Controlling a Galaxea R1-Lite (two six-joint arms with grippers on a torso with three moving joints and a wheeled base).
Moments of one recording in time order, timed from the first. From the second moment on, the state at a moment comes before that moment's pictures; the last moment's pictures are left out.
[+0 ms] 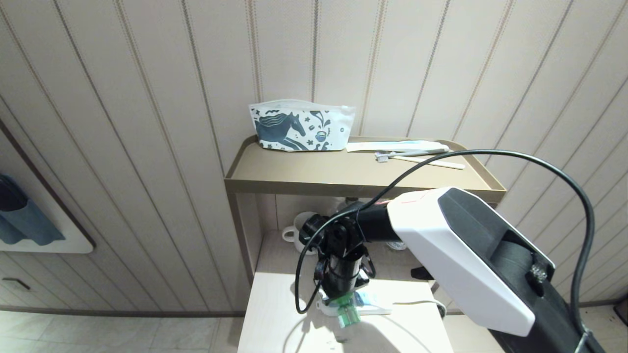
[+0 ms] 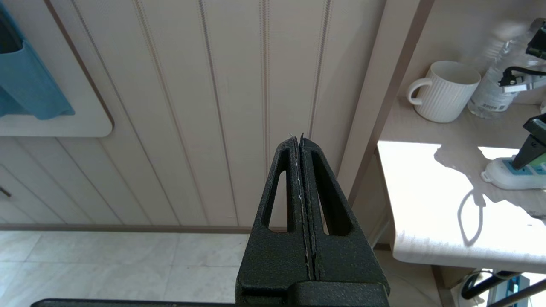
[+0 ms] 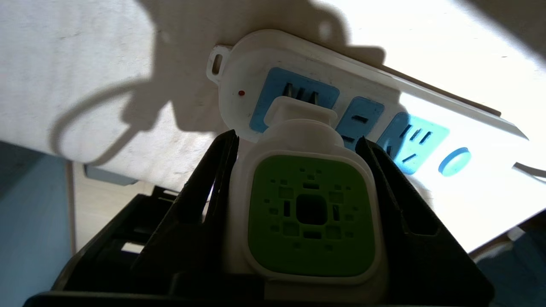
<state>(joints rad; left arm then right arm) 0.00 0.00 0.00 0.02 -0.01 0.01 0.66 2.54 -1.95 0.79 -0.10 0.31</state>
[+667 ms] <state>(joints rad) 0.00 0.00 0.00 0.02 -0.01 0.01 0.67 2.56 -1.95 0.76 -0.14 0.30</state>
